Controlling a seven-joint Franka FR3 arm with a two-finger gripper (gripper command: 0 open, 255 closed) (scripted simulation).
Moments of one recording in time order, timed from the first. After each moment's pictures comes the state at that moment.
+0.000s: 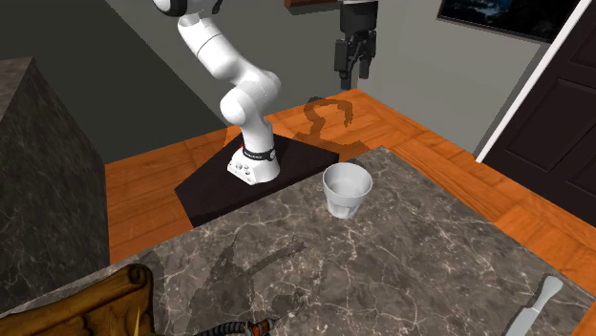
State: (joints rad) arm -0.01 -0.79 -0.02 -2.33 -0.10 1.67 0.16
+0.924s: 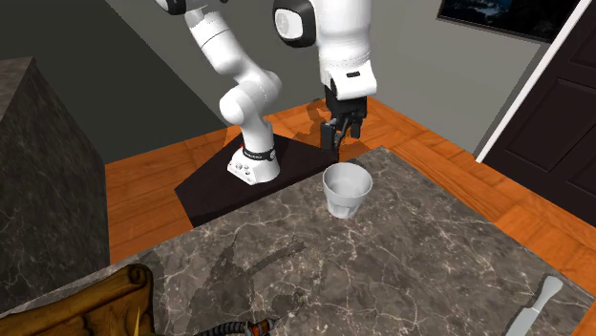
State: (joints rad) arm -0.05 -0.62 -0.34 -2.43 -0.10 1.94 -0.10
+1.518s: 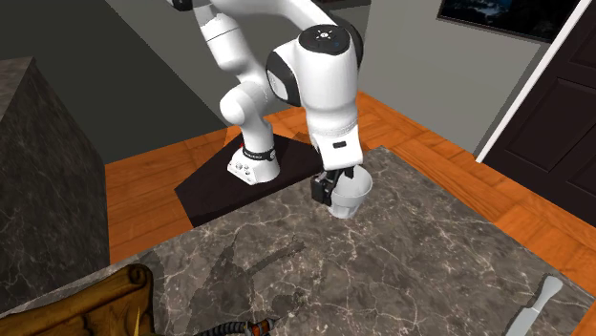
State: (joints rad) arm -0.02 -0.41 -0.54 -2.42 -0.02 2.09 -0.31
